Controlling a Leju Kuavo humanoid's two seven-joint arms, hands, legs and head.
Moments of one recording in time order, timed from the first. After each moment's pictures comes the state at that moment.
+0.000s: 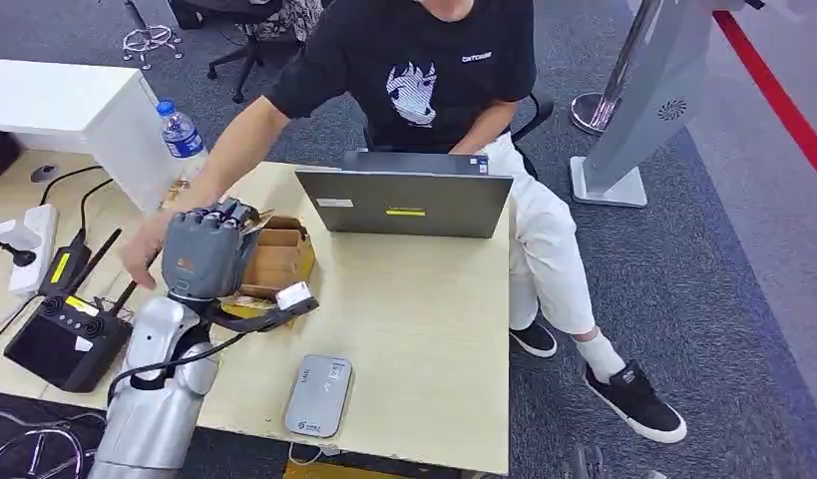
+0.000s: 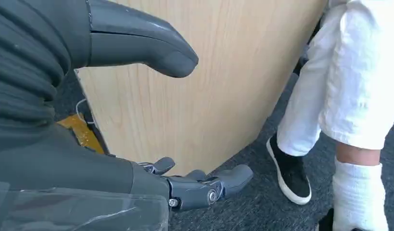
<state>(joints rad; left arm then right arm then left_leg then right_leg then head) -0.25 0.04 -0.12 -1.48 -1.22 0.36 -0.34 -0.21 0.15 -0.87 -0.33 -0.11 0.36 -0.44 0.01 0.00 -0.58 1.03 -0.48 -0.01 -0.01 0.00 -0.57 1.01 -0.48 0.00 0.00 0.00</state>
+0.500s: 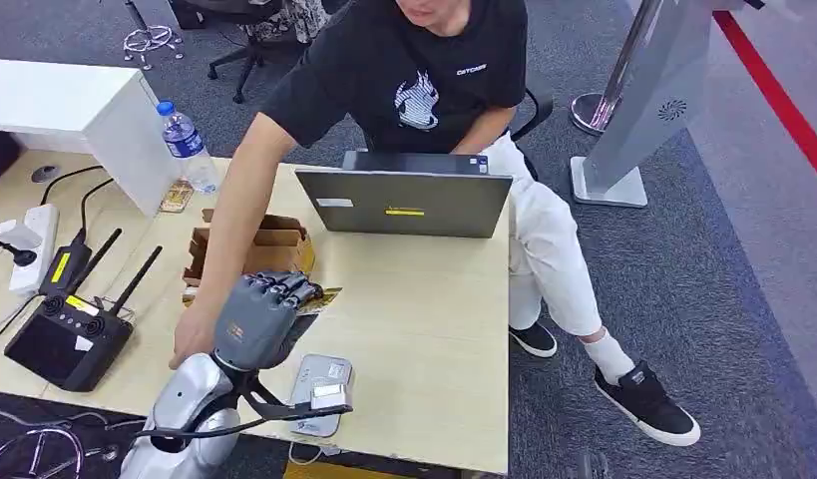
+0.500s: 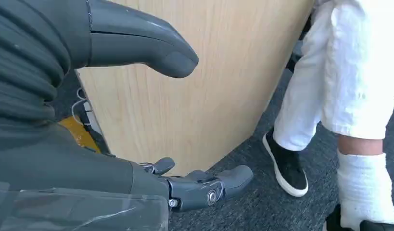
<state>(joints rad) -0.07 0.10 -0.35 -1.59 -1.13 0.32 -0.41 -0.19 0.14 -0.87 -0.33 -0.15 0.37 -0.45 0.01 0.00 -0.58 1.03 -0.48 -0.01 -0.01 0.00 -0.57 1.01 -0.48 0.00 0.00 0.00</state>
